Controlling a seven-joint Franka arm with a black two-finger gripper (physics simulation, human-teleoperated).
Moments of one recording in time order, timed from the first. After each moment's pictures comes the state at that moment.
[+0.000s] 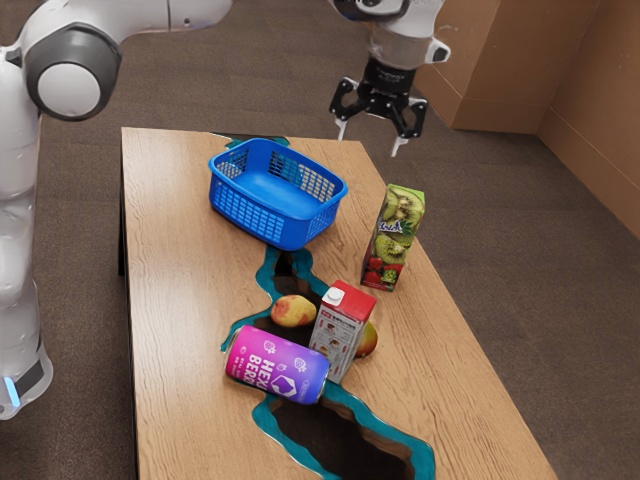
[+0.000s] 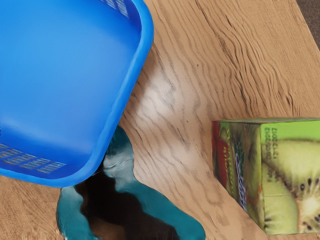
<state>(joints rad) 0.03 0.11 -0.01 -1.30 0.01 1.41 -1.00</state>
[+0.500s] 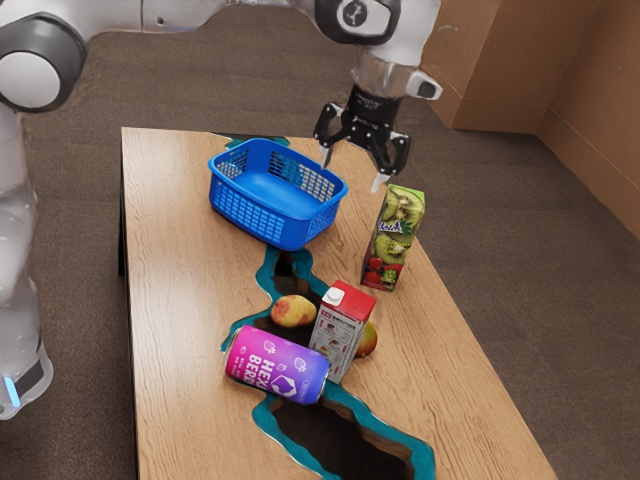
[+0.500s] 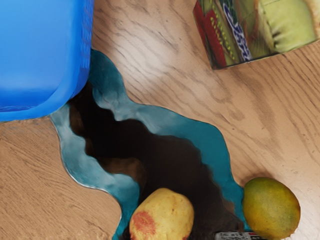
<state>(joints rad) -0.06 0.01 0.02 -1.48 -0.10 1.42 -0.88</state>
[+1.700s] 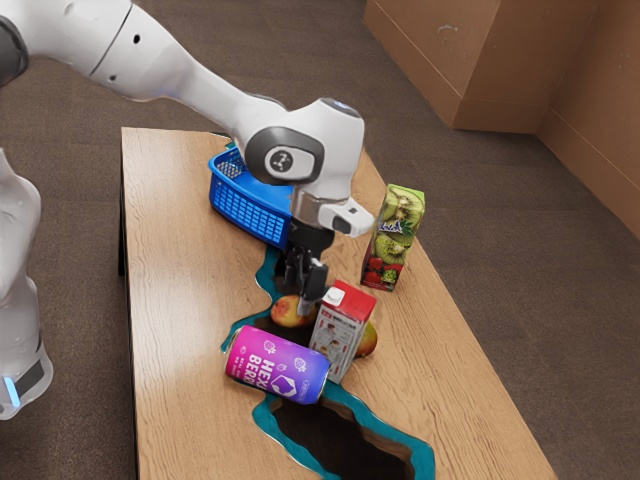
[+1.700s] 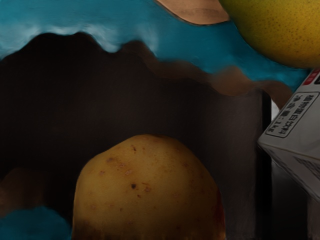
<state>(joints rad) -0.14 -0.20 -0.02 -2.26 -0.25 2.01 -0.01</state>
